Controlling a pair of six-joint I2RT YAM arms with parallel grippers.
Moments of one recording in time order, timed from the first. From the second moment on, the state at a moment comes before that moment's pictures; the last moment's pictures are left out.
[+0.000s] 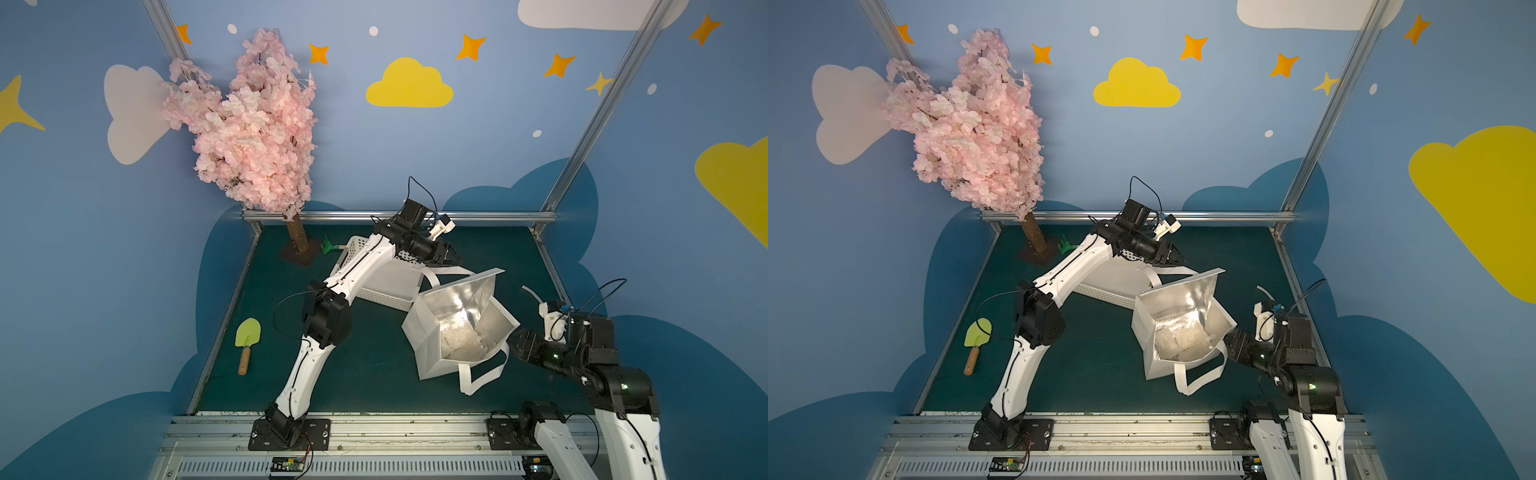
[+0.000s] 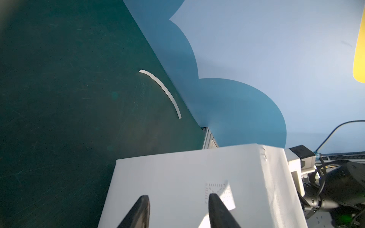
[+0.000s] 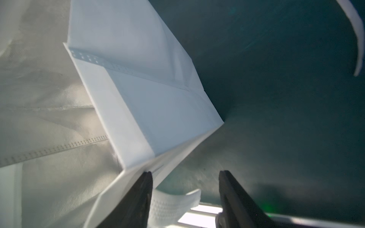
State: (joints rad) left arm -0.60 2.33 2.35 -0.83 0.93 -0.36; right arm 0.05 0.60 0.90 -1.17 -0.34 0.35
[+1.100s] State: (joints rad) left arm -0.66 2.36 2.11 -0.69 1.19 -0.42; right arm 0.18 0.64 0.57 -0.46 -0.23 0.25
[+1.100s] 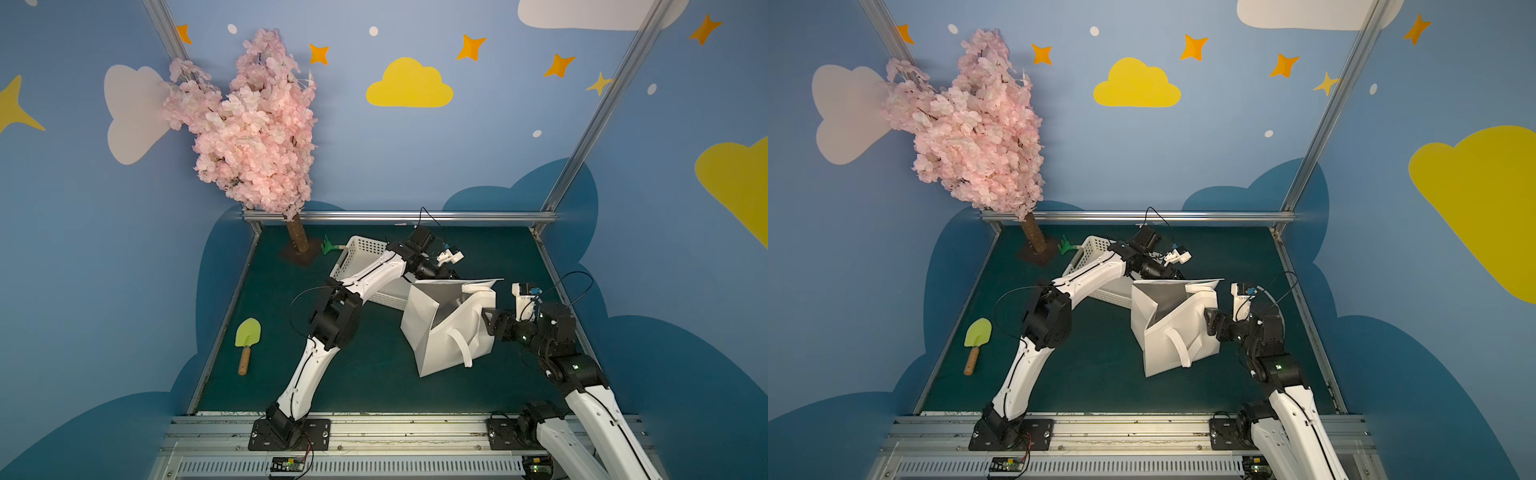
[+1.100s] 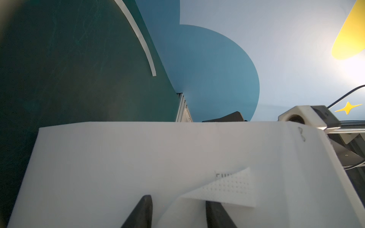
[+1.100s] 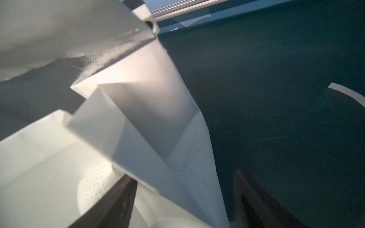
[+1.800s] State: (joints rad) left arm -0.66 2.30 1.99 -0.65 1.28 -0.42; right arm 0.09 0.76 0.55 -0.27 -0.57 0.16
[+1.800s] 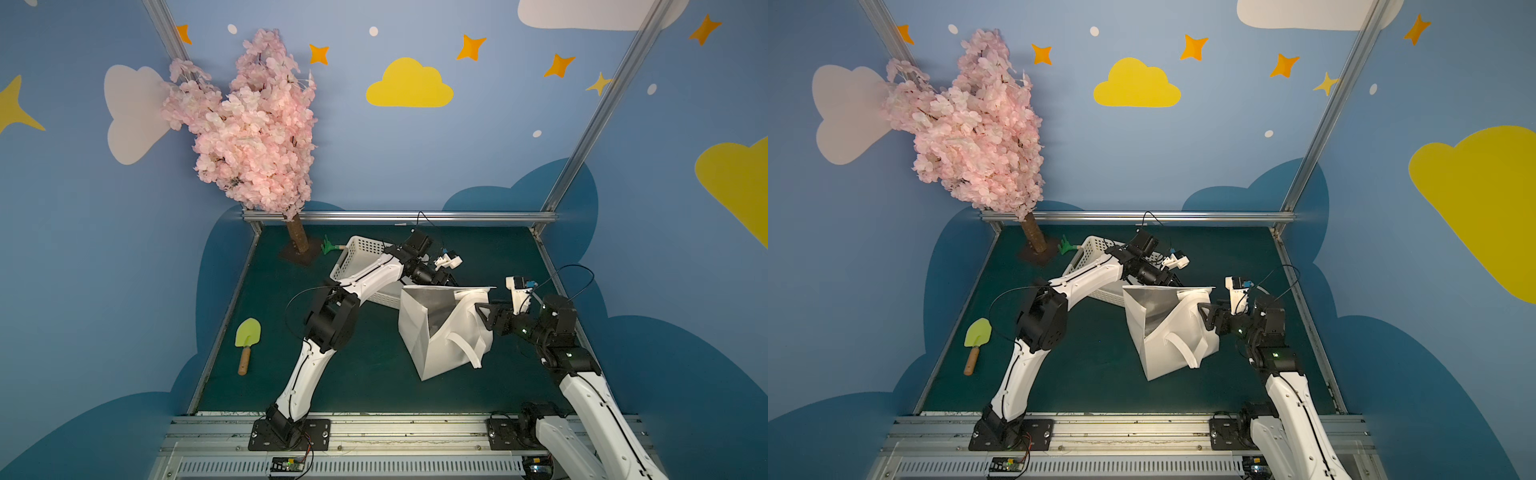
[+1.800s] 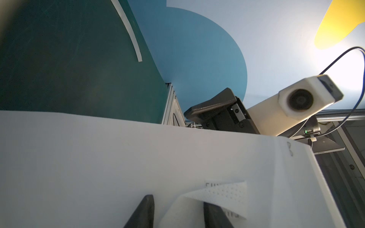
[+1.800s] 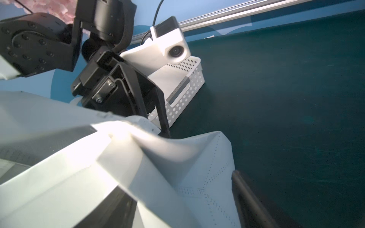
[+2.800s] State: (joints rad) left arm -0.65 2.26 1.92 -0.64 1.31 -0.41; right arm 0.05 0.80 0.62 -0.39 -0.81 -0.24
